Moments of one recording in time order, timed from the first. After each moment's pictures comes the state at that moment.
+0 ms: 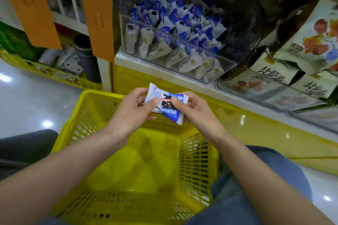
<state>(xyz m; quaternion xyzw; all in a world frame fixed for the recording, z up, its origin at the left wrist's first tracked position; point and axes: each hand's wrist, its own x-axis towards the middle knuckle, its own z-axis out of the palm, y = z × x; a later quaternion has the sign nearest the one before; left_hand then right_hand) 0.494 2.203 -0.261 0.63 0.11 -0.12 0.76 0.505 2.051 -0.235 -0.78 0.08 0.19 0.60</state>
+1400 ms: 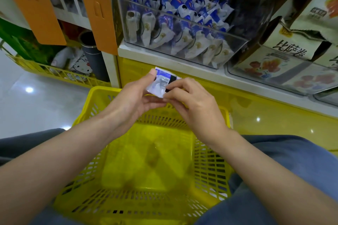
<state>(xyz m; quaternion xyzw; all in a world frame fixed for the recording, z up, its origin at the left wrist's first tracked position) 0.495 2.215 -0.253 0.54 0.11 -0.21 0.81 0.484 2.062 -0.248 -0.91 -0.30 -0.15 0.24</state>
